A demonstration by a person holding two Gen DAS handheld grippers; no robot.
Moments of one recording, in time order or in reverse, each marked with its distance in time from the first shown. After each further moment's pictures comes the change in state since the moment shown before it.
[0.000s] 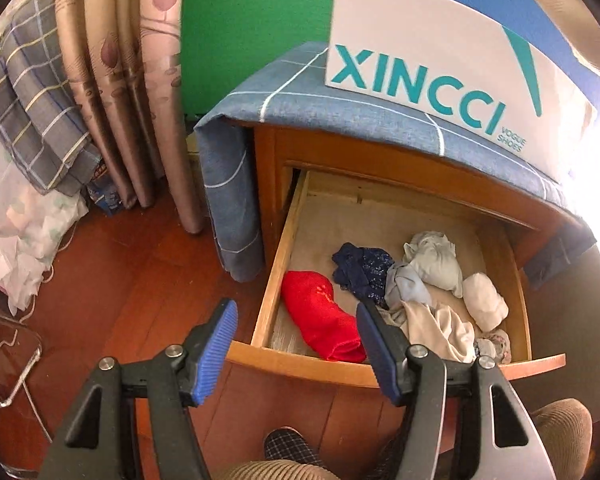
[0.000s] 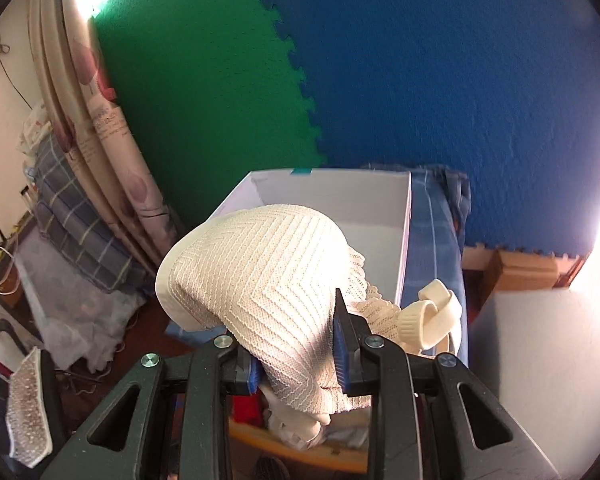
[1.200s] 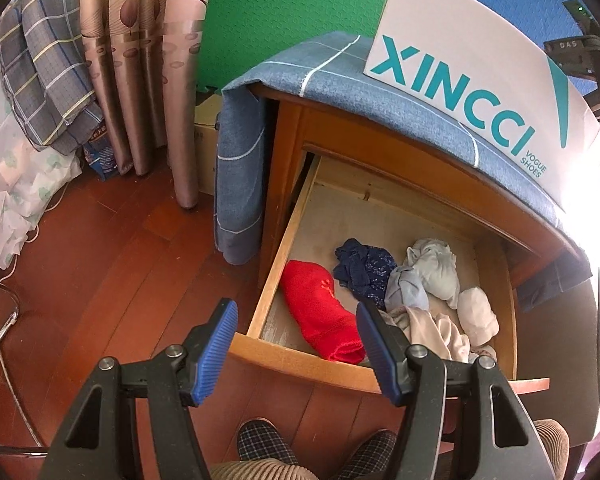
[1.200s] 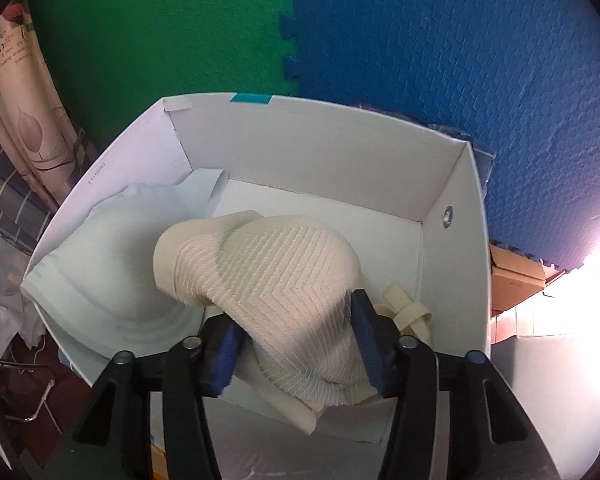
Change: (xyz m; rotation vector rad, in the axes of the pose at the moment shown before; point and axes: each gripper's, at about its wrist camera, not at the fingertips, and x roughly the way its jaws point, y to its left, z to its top) left arm 0.011 0.023 0.001 -0.121 0.046 -0.060; right arm 0.190 -0.004 0.032 -0.064 0.253 -0.178
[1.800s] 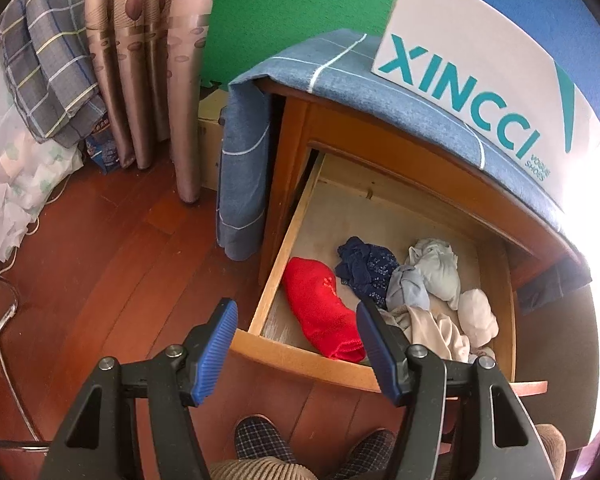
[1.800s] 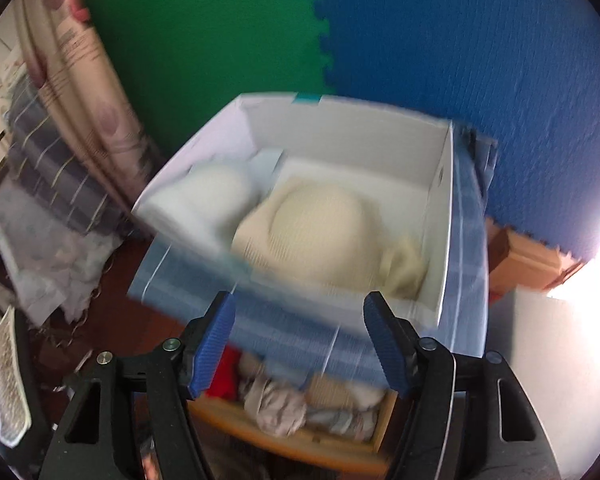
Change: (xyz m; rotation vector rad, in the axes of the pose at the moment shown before) left arm 0.002 0.004 0.001 -0.030 0.008 -0.004; right arm -0.093 0.002 -0.065 -0.033 0.013 0.162
